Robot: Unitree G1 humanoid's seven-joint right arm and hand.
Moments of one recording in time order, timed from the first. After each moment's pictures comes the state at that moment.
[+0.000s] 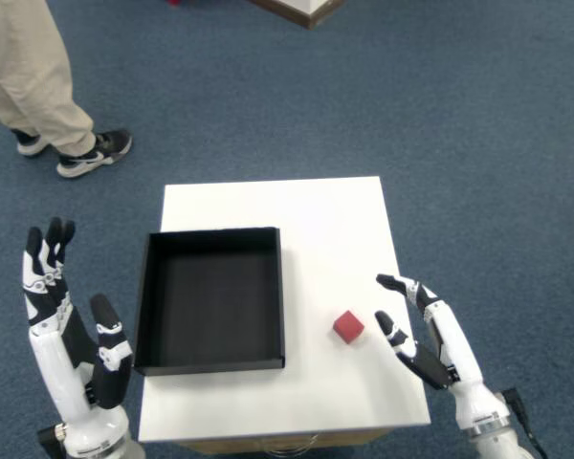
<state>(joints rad) -0.33 -0.16 0.86 1.77 1.02 -1.59 0.34</state>
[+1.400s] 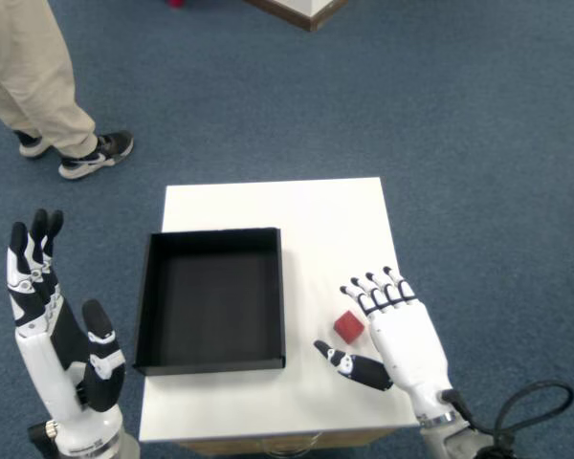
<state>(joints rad) -0.45 -0.18 2.14 1.61 0.41 -0.47 -1.44</state>
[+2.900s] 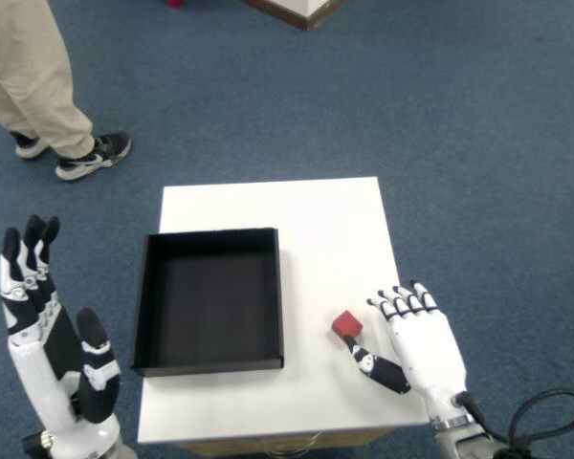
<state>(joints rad) -0.45 -0.28 2.09 1.43 0.47 -0.31 -1.32</state>
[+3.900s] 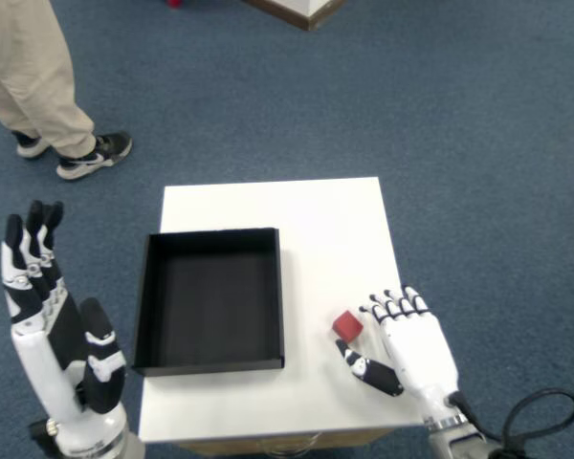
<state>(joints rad) -0.45 -0.26 2.09 1.43 0.47 -0.33 -1.30</state>
